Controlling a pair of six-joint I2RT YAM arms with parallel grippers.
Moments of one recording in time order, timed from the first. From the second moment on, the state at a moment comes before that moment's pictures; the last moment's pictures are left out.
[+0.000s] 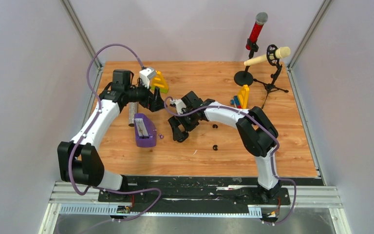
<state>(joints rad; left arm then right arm) -0.14 1.43 1.20 -0.49 0.75 0.17 0.75 2.06 1.46 -0.46 -0.47 0.07</state>
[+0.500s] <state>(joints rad) -0.14 1.43 1.20 -0.49 0.72 0.16 0.84 1.98 1.31 -0.30 -0.18 0.05</state>
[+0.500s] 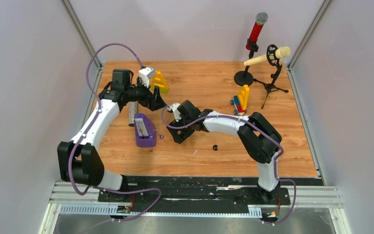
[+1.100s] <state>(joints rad) -0.13 1.43 1.25 -0.50 0.72 0.15 0.88 1.96 1.26 -0.25 -0.01 -0.01</state>
